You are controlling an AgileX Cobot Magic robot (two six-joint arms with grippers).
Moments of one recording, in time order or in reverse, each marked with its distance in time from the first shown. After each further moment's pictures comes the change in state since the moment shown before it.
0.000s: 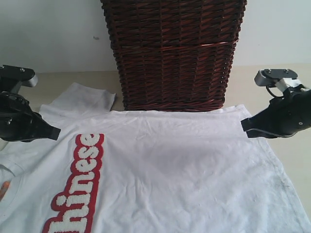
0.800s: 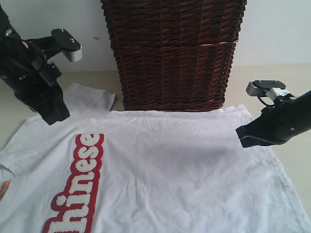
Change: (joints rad) left arm -0.149 0.083 -0.520 0.354 0.734 0.118; right arm 0.000 0.102 -0.049 -0.045 0.055 0.024
